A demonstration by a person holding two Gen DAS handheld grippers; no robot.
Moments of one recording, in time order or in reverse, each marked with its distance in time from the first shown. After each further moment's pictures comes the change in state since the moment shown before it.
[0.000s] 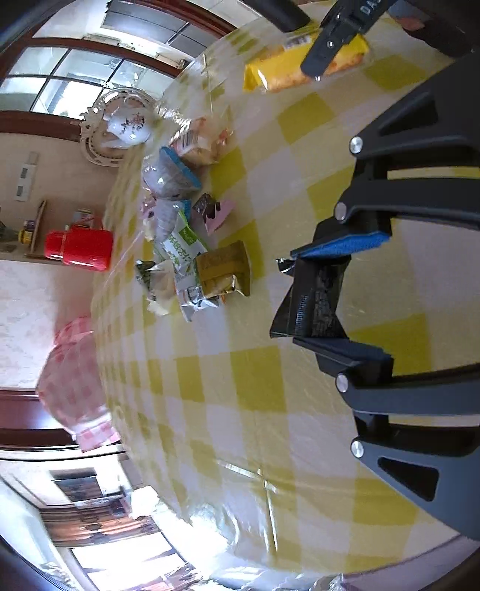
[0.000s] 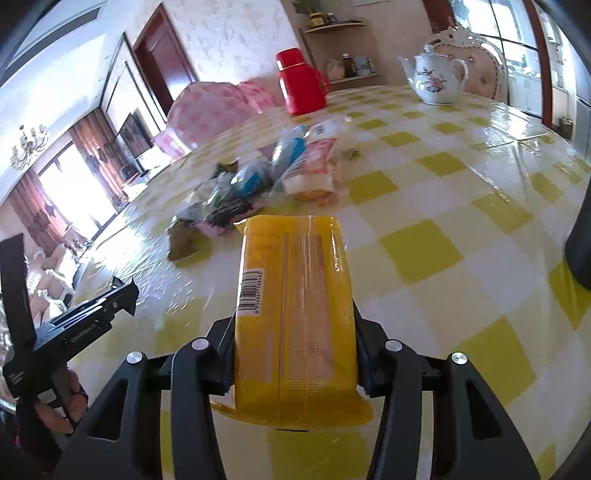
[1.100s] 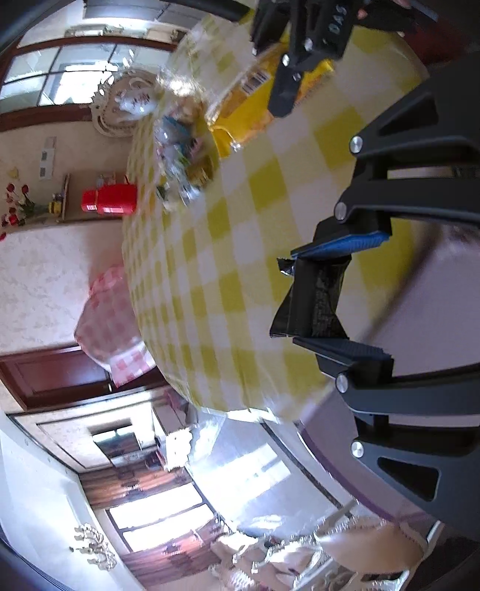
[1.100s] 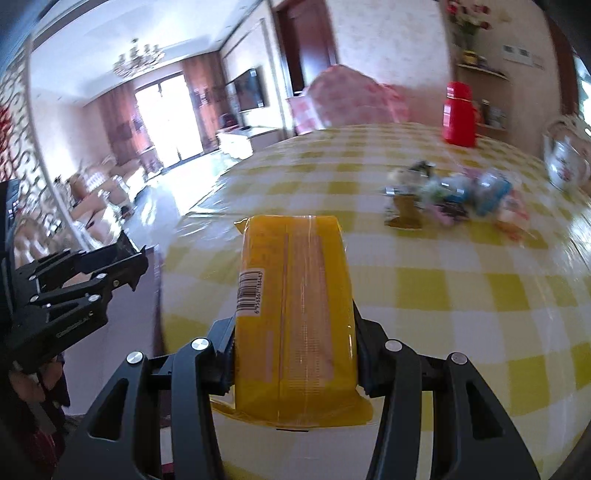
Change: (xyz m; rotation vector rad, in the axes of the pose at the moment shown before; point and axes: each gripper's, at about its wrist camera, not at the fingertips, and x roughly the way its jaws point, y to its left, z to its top) left arm -0.163 0.134 -0.095 0.046 -0.105 0.208; right arm -0.045 0.203 -0.076 -0.423 0.011 0.245
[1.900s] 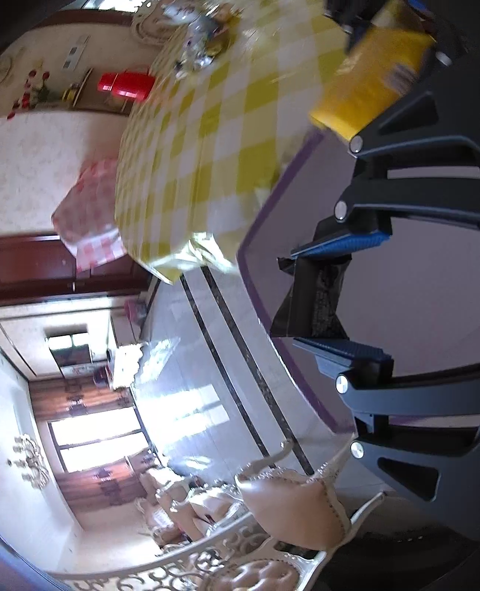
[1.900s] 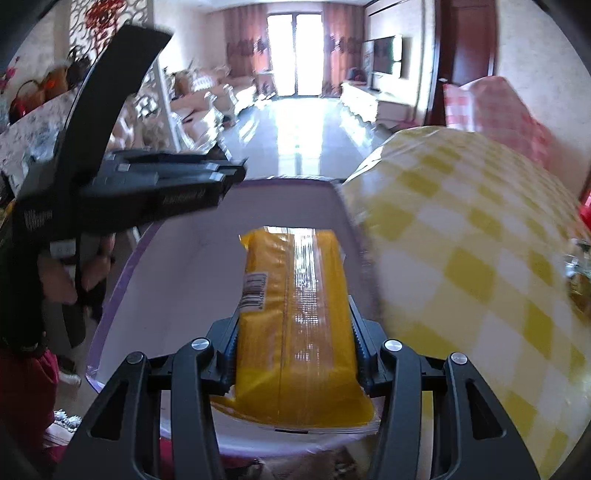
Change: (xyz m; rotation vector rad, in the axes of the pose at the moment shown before) left arm -0.006 0.181 -0.061 -0.280 0.108 0.236; right arm 0.063 0.215 -0.026 -0.422 0.198 0.290
